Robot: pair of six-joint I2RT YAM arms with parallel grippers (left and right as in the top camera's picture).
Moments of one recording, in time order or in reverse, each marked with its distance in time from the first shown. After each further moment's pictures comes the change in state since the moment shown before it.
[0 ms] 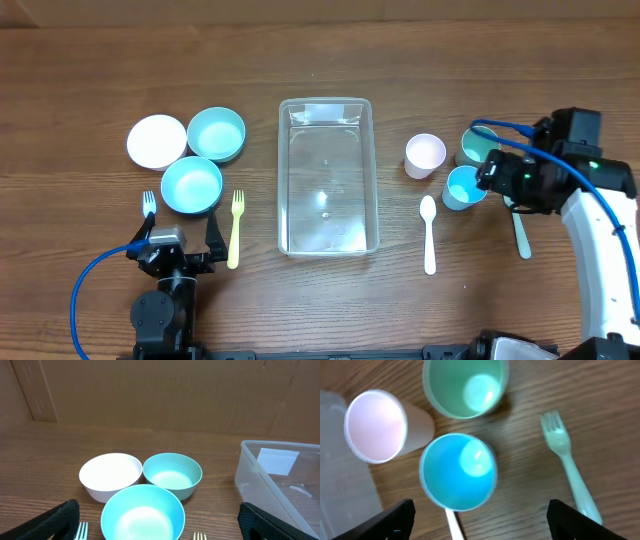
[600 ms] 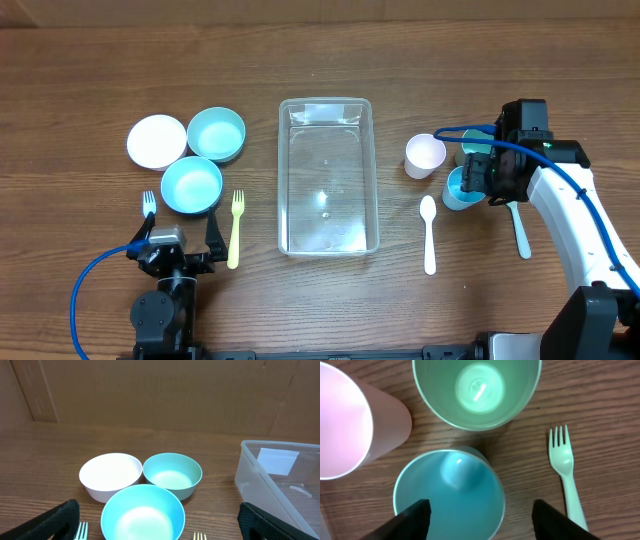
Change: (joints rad) left arm 0.000 0.000 0.000 0.000 0.000 0.000; right arm 0.122 0.153 -0.001 0.070 0.177 -0.027
